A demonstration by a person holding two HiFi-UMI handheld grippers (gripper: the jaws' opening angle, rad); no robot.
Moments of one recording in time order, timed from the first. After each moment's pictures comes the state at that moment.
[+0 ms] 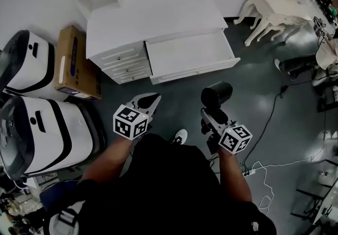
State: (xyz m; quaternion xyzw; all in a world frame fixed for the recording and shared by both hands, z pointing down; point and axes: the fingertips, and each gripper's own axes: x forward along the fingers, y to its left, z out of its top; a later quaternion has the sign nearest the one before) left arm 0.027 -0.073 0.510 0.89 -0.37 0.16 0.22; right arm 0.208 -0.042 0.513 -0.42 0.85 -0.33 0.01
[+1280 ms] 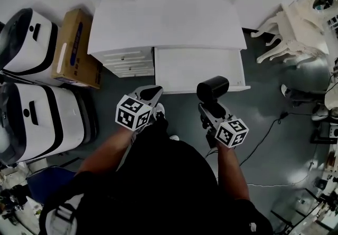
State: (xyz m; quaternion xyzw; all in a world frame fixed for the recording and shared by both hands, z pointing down) left arm 0.001 -0.218 0.545 0.85 -0.43 0.17 0.26; right arm 0.173 -0.213 0.548 -0.34 0.88 -0.31 -0.10
